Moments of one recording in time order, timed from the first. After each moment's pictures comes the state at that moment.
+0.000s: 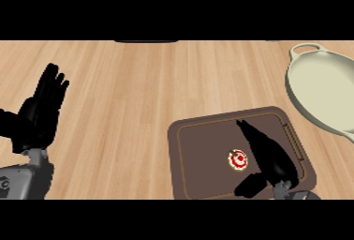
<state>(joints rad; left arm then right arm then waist) -0.20 0.24 0.08 -1.61 0.11 0.17 0.20 -0.05 -0.23 0.36 -1.71 0.67 0.26 0.61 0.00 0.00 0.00</state>
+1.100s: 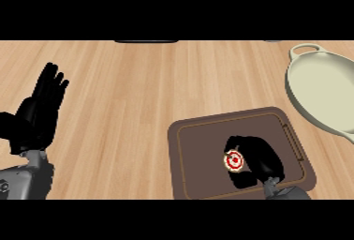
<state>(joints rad) -0.20 0.20 0.11 -1.66 0.07 0.14 0.24 -0.07 -0.19 0.36 -1.54 0.84 0.24 0.36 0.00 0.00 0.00</state>
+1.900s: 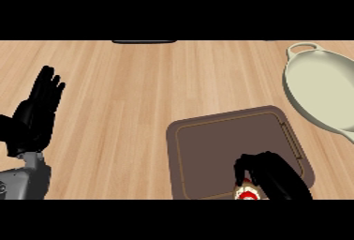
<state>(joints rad) -0.18 0.20 0.14 -1.64 0.08 0.12 0.22 0.10 -0.31 0.40 -1.91 0.82 0.26 0.14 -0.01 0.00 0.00</state>
